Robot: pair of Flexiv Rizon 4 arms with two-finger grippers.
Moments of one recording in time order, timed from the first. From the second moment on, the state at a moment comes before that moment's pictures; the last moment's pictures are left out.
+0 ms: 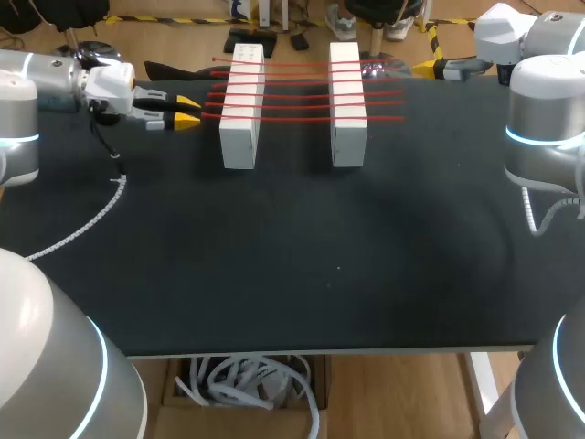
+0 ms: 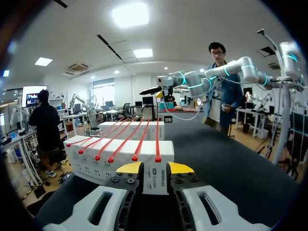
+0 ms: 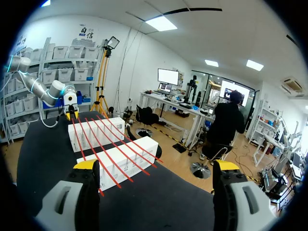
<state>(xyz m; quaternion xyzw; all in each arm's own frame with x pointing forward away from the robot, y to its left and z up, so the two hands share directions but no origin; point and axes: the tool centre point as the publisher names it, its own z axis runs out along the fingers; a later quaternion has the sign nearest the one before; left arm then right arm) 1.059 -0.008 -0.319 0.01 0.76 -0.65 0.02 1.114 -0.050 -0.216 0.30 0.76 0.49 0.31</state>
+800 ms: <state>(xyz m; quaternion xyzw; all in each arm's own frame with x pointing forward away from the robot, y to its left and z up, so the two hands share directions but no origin) 1.054 -0.019 -0.313 0.01 0.75 -0.66 0.02 1.114 -0.050 -0.216 0.30 0.76 0.49 0.31</state>
